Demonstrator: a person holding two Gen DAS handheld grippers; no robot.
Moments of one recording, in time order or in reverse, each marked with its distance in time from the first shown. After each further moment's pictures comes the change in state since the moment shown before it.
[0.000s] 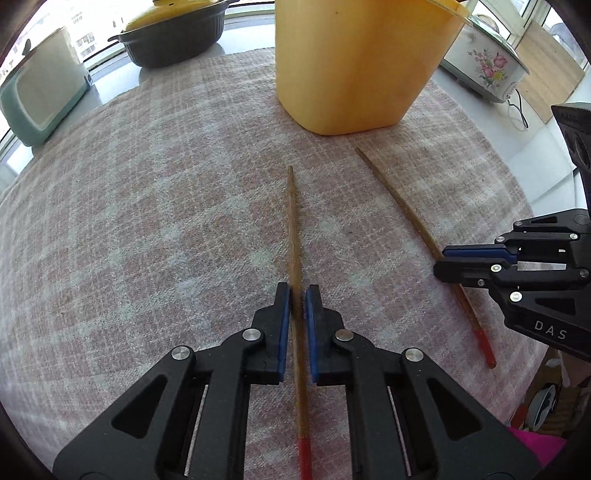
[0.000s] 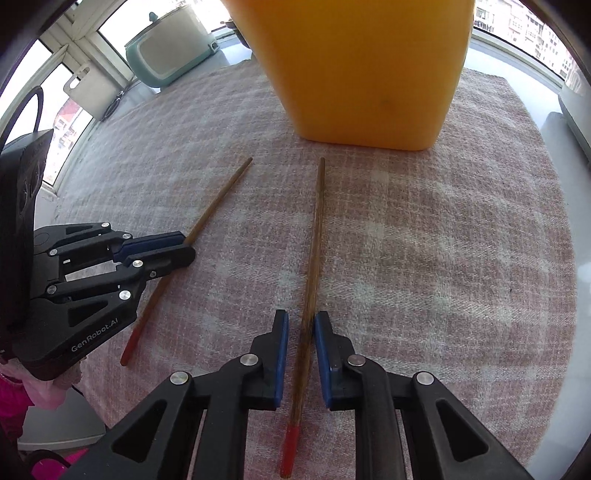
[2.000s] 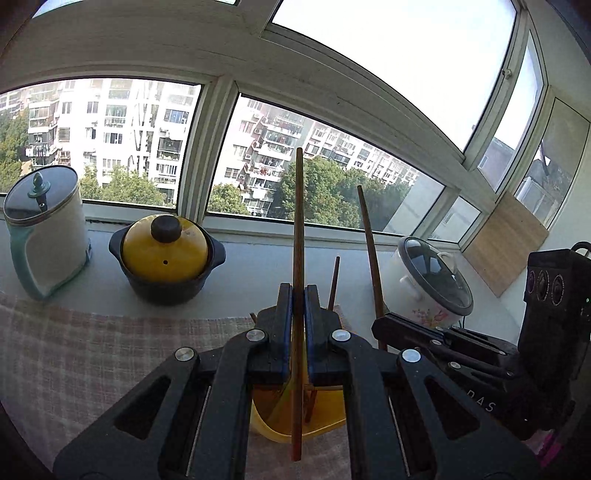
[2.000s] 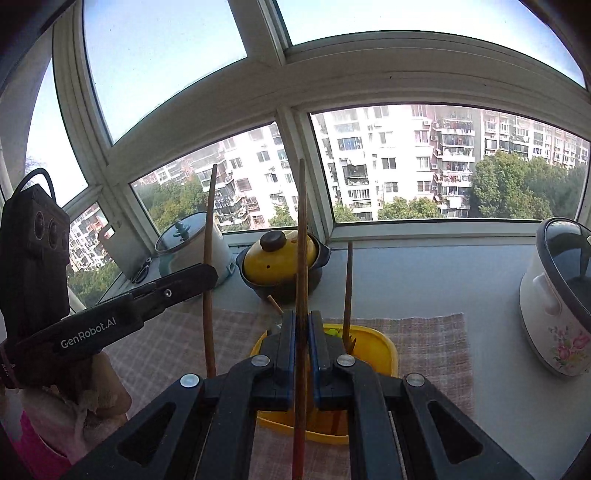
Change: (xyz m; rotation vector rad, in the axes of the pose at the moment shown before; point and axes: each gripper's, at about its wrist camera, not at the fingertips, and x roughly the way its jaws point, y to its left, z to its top) left arm -0.157 0.018 0.178 -0.217 -0.595 -0.181; right arm -0.184 -0.022 0.145 -0.001 -0.612 0.038
